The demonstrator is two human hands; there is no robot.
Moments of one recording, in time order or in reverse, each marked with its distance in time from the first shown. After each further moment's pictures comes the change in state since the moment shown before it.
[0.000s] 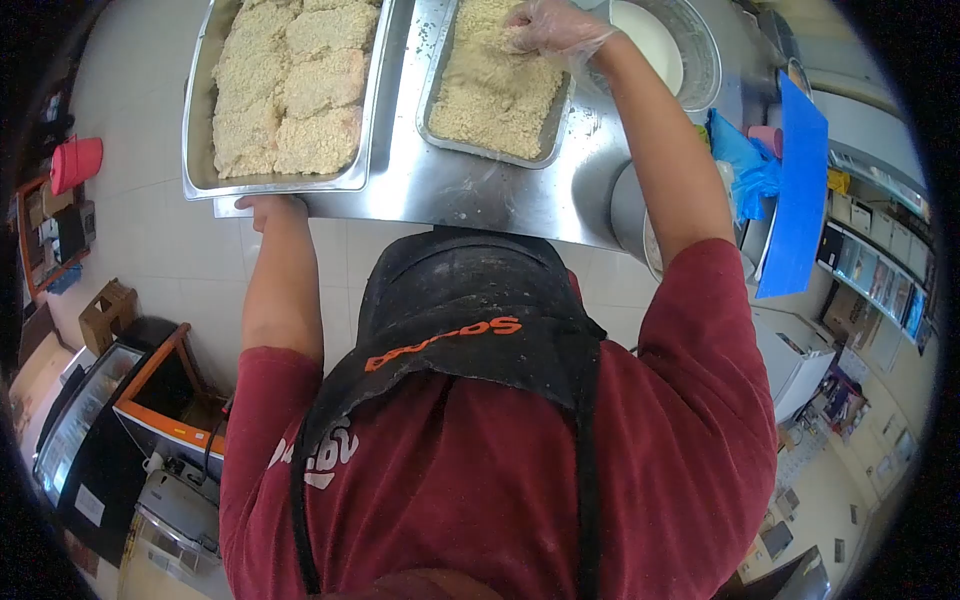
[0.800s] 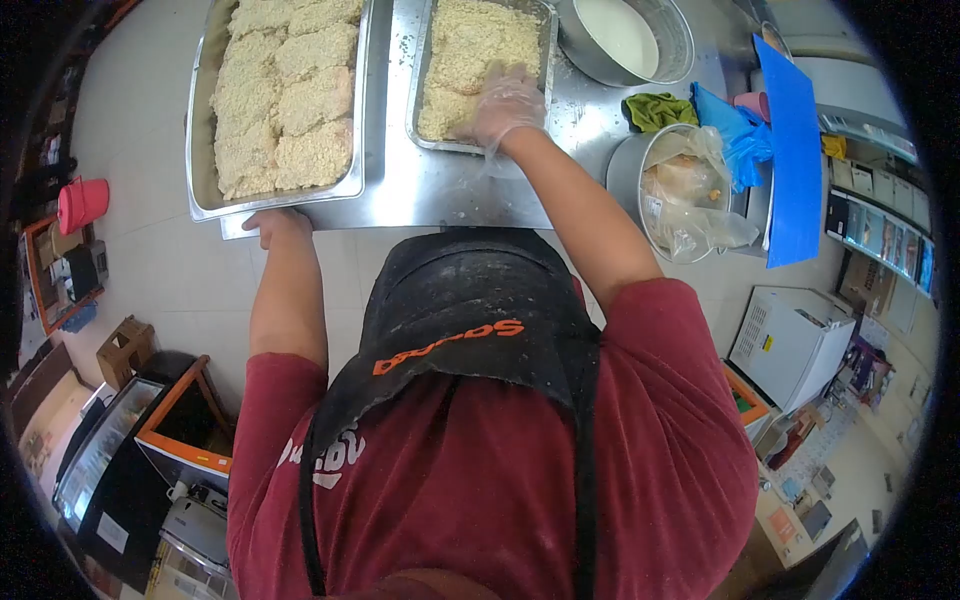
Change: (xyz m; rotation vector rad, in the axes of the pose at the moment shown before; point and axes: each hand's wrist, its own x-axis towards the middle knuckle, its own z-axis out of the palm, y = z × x) left_hand 0.034 -0.005 0.019 0.005 -0.029 -0.049; right_hand -0.050 -0.059 0.165 -0.703 0.585 0.389
